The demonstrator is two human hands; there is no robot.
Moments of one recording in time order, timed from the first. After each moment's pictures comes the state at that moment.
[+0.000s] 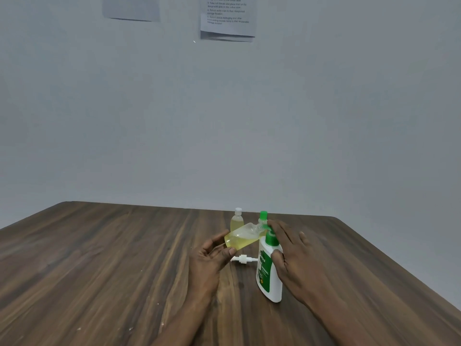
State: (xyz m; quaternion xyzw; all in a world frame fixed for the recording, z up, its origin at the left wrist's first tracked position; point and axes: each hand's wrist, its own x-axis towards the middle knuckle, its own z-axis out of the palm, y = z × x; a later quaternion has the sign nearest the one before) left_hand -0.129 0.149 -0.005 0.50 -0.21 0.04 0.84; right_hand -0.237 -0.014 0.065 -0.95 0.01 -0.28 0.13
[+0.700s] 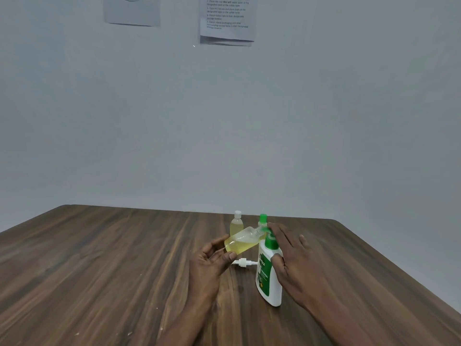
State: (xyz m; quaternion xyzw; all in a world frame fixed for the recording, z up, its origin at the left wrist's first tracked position) left_hand -0.131 0.147 -0.006 0.51 -0.21 0.04 0.83; right_hand -0.236 -0.017 0.063 -0.95 0.01 -0.28 0.13
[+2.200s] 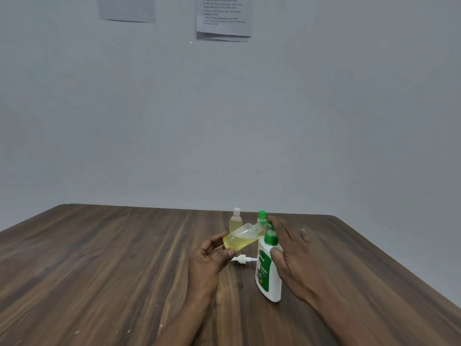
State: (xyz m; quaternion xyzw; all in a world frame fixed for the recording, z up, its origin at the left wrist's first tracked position) left_hand -0.124 0.146 -0.009 0.50 -0.21 0.04 0.84; right_hand -0.241 -0.018 0.068 -0.95 0.01 -0.28 0.12
